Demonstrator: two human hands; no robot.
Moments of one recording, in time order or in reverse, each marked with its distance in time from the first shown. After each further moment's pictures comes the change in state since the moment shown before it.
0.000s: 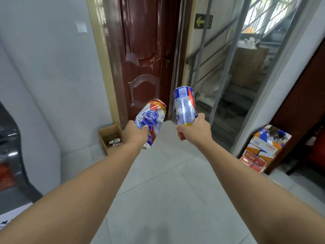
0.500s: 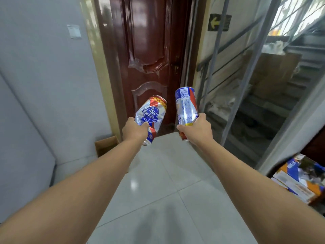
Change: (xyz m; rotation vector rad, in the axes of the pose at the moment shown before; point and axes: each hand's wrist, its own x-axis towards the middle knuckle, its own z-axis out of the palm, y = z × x) left_hand 0.185 0.097 0.147 0.003 0.119 -0.030; right_hand 0.270 0.010 0.020 0.009 -0.067 -0.048
